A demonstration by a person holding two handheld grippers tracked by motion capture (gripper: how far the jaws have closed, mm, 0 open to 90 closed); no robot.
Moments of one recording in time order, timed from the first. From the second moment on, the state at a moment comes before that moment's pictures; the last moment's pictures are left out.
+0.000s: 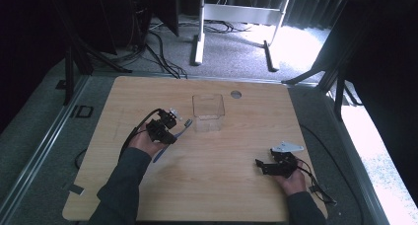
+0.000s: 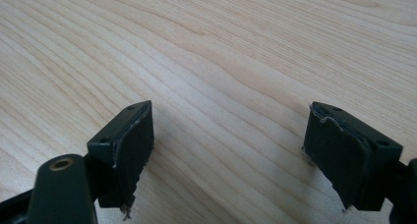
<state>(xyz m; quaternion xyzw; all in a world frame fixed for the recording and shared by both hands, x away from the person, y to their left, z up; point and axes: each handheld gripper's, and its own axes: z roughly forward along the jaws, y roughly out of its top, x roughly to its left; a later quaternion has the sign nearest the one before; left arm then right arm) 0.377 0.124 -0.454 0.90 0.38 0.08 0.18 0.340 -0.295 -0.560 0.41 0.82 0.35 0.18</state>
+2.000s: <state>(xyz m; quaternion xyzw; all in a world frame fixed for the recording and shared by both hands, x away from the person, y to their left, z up) 0.371 0.126 -0.432 0.84 0.42 0.15 0.31 0.340 -0.295 -0.560 0.41 0.82 0.35 0.18</state>
